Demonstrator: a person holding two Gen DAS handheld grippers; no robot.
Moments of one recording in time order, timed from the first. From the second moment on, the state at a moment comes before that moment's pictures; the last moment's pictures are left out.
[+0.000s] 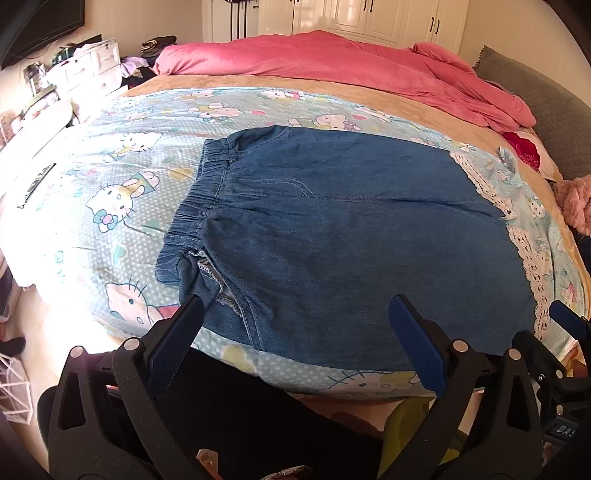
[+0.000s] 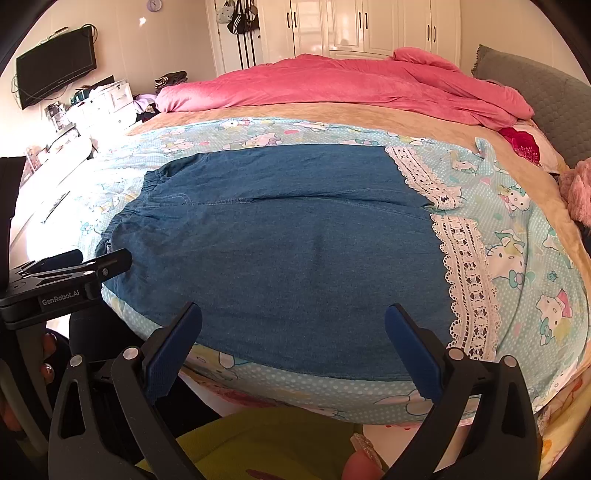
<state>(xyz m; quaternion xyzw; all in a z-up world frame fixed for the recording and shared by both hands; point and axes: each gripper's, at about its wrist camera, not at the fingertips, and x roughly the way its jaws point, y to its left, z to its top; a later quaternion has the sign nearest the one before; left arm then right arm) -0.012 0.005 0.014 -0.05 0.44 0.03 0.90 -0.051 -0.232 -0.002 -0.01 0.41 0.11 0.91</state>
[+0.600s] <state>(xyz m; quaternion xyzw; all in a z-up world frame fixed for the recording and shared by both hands) -0.005 0.003 0.012 -0.04 0.43 0.03 0.90 -0.042 -0.231 -0.001 -0.01 0.41 0.11 0.91</state>
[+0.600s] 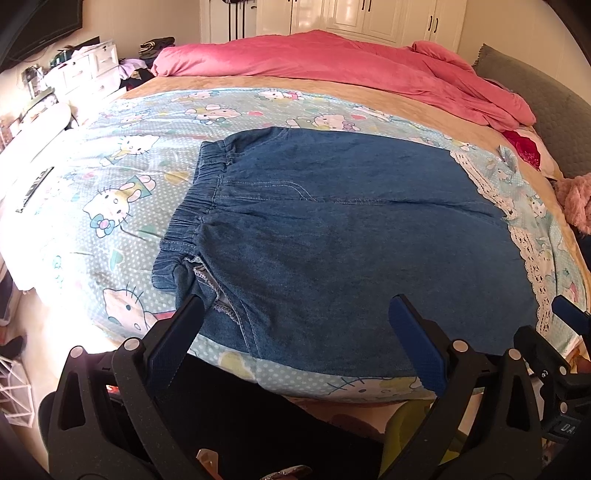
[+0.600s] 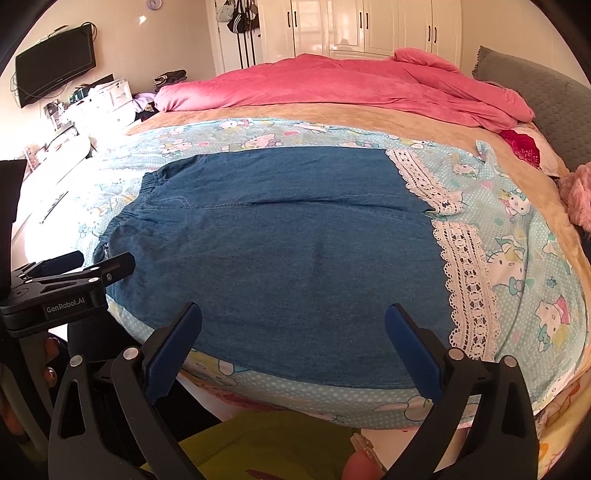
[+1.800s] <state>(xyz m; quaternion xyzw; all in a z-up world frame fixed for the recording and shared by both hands) 0.110 0.103 0.009 -0.08 0.45 0.07 0.89 0.139 -0.166 -0.008 -0.08 0.43 0.18 0.88</state>
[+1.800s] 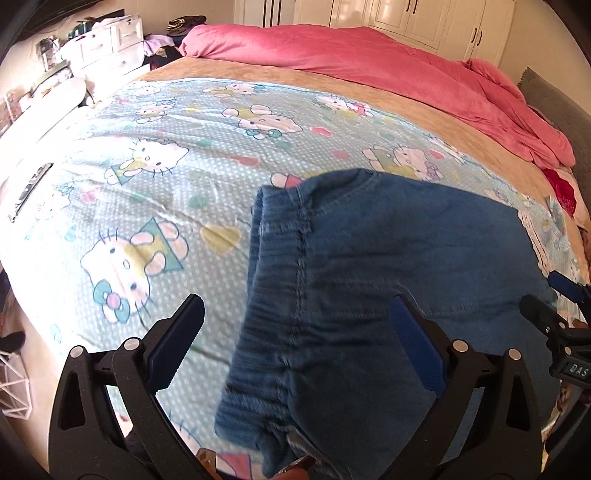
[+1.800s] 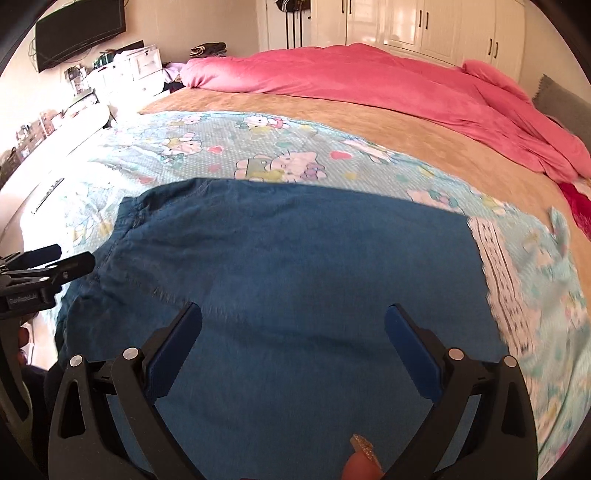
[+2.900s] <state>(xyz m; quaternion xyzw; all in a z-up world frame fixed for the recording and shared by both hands) 0.229 0.151 -0.031 -0.07 0.49 0.00 0.87 0.292 -0.062 -0.054 -0.25 0.43 0.27 0.82</state>
